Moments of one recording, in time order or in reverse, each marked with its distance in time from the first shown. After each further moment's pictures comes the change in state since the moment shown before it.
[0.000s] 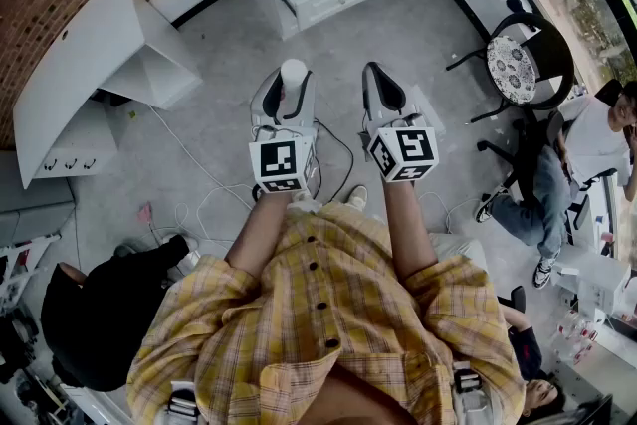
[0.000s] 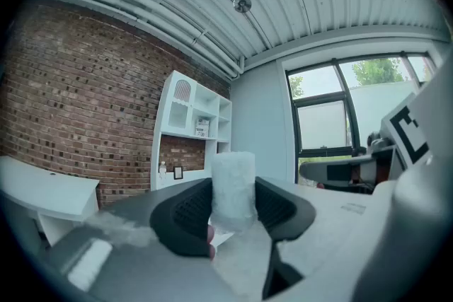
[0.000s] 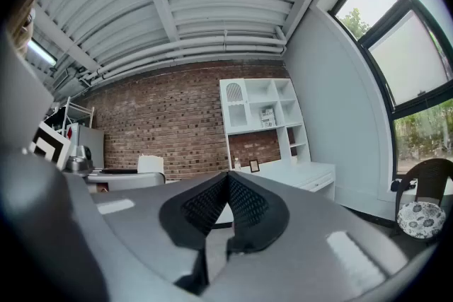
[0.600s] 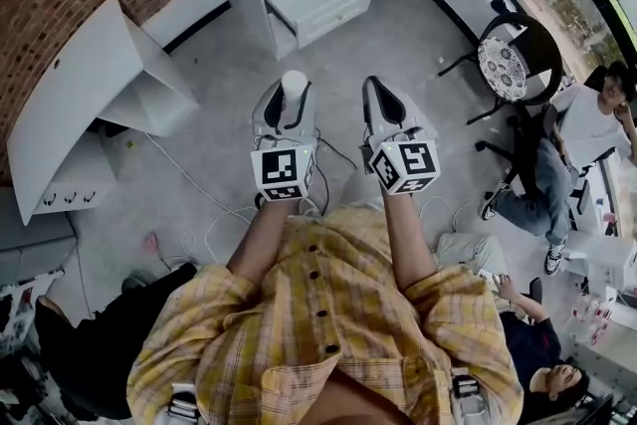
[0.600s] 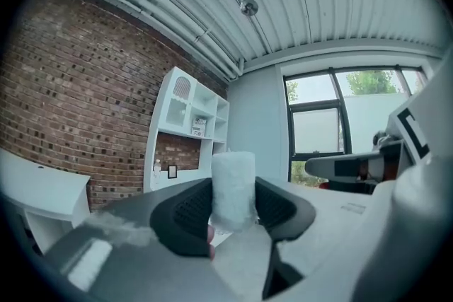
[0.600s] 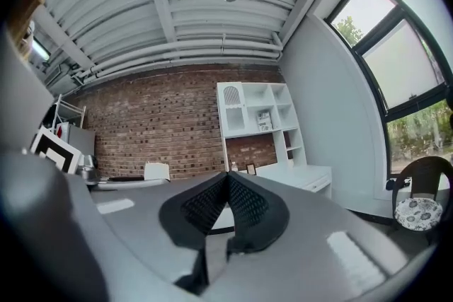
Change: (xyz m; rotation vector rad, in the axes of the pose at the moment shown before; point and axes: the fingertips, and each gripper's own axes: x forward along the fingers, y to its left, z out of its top) left arm -0.006 0.050 -0.001 -0.035 -0.018 -0.072; right arm 0.014 0.046 0.000 0.013 -0.042 -0.056
